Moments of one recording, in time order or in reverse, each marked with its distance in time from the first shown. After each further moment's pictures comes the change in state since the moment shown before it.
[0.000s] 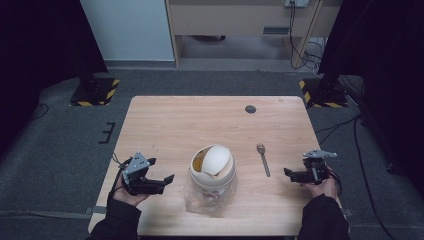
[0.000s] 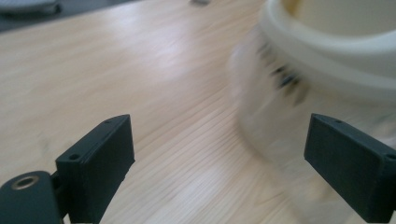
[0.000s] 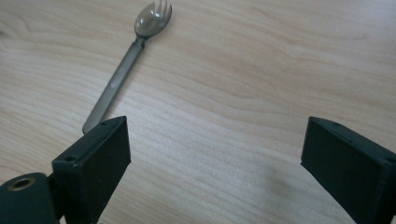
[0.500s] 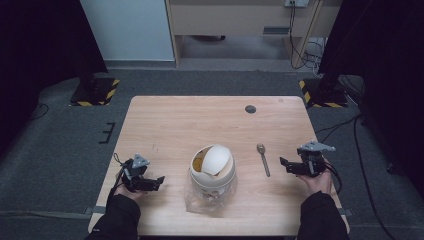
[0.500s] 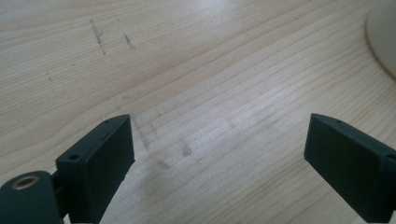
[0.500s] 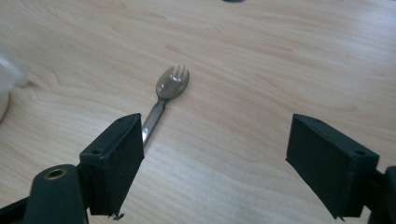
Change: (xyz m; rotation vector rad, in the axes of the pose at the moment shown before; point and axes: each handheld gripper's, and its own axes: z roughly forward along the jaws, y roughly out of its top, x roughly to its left) left arm 0.036 -0.037 0.037 0.255 0.154 -0.055; right arm 0.017 0.033 -0.008 -0.124 -0.012 -0.047
